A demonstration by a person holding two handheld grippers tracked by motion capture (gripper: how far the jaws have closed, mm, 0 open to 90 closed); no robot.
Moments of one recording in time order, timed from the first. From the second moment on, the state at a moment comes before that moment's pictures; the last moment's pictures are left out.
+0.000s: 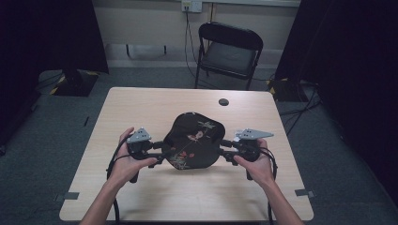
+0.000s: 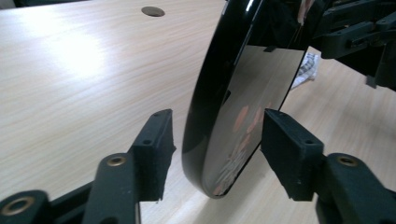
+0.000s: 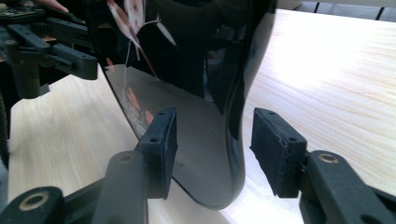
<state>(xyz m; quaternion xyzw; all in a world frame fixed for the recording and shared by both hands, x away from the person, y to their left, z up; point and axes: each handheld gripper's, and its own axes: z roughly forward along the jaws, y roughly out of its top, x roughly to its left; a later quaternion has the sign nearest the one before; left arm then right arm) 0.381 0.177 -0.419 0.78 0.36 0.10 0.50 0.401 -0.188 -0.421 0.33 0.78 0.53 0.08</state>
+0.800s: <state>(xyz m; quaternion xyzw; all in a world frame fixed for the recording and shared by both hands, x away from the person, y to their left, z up) 0.348 0.243 -0.413 0.75 0.40 0.16 0.50 0.372 -0.244 -0.416 0.38 0.75 0.52 0.15</state>
